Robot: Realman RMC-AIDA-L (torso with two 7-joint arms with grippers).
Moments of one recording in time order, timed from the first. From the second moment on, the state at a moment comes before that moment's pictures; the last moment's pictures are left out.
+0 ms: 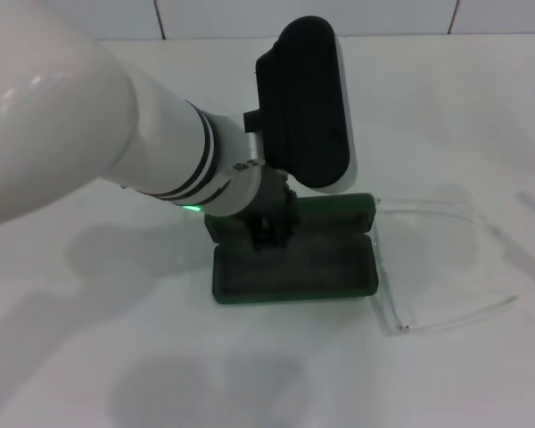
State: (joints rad) left arm -0.58 -2.10 1.92 1.60 2.70 1.32 -2.36; right arm 0.25 1.98 -0.29 -0.44 -1.53 -2.06 1.16
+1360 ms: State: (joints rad) left arm -0.54 -2.10 2.00 1.54 2.76 1.13 -2.35; right arm 0.25 1.98 -0.27 -0.44 -1.52 -2.05 1.16
